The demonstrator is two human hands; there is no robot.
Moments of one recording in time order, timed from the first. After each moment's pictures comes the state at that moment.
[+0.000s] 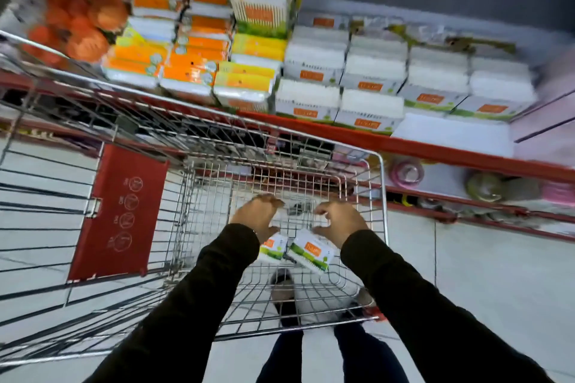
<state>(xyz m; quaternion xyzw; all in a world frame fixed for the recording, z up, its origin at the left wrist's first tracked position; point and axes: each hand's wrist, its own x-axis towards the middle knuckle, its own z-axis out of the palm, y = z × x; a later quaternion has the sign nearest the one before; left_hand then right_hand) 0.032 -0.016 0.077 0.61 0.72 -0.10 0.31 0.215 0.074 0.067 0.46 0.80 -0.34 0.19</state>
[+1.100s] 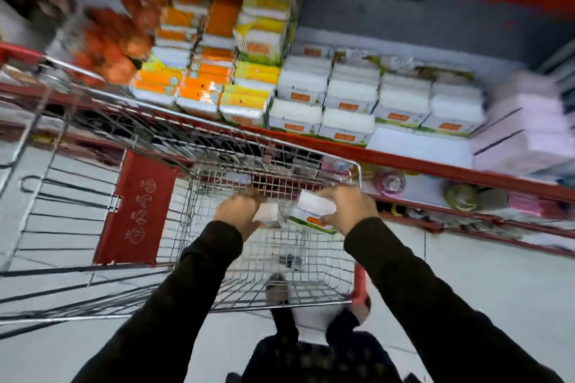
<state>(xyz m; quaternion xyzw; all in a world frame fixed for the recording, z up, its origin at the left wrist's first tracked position) 0.039 -0.036 0.169 0.57 0.78 -0.10 0.24 0.236 0.087 0.189 0.45 0.85 -0.24 0.15</state>
